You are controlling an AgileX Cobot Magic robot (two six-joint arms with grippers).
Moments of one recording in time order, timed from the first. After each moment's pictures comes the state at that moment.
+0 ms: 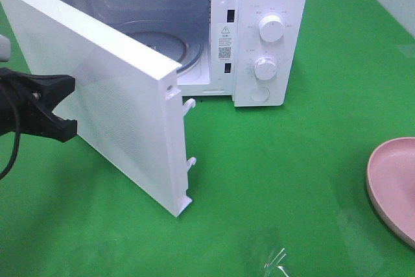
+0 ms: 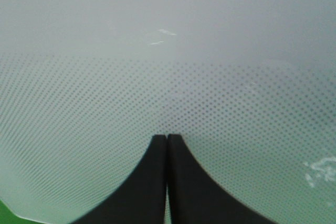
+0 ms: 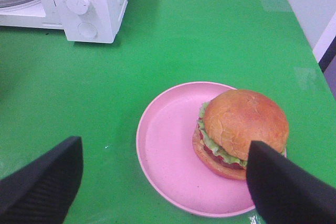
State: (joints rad) left arm -0.31 1.54 -0.37 0.27 -0.80 -0.05; right arm 0.10 0.00 -0.51 -0.08 1.02 0.04
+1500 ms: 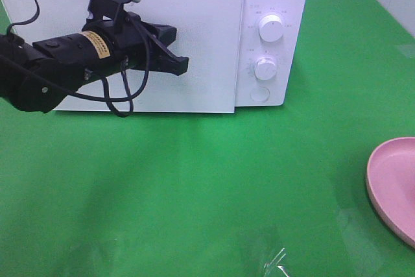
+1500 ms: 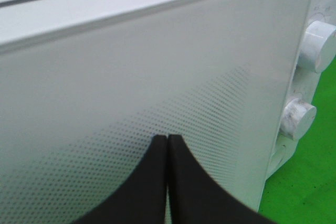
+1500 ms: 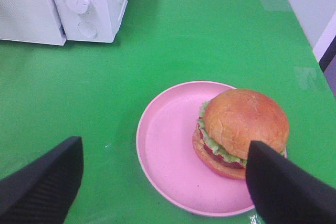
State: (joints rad) left arm -0.55 1.91 -0.96 0.14 -0.64 -0.05; right arm 0.10 0.00 -0.51 -0.08 1.02 0.04
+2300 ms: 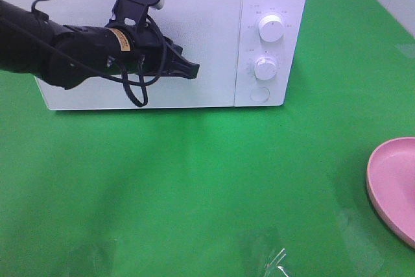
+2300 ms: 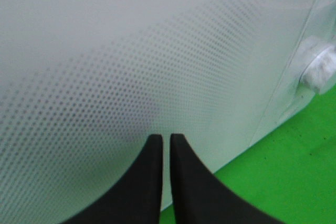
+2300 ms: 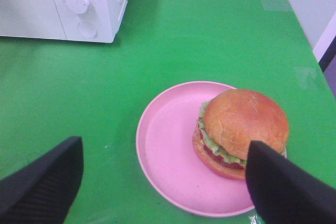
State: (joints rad) left arm -0.59 1.92 -1.09 0.05 -0.23 -0.05; right arm 0.10 0.00 -0.51 -0.08 1.02 0.04
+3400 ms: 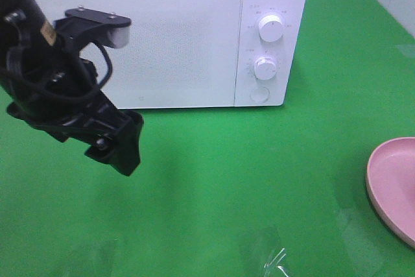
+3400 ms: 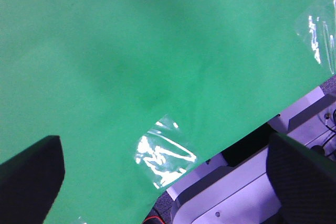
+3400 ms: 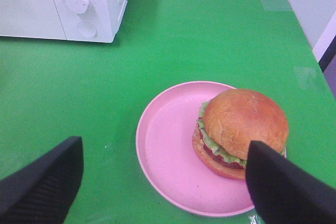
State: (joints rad) left arm -0.67 1.54 -1.10 -0.10 0.99 -0.05; right arm 0.10 0.00 -0.51 -0.08 1.02 0.04
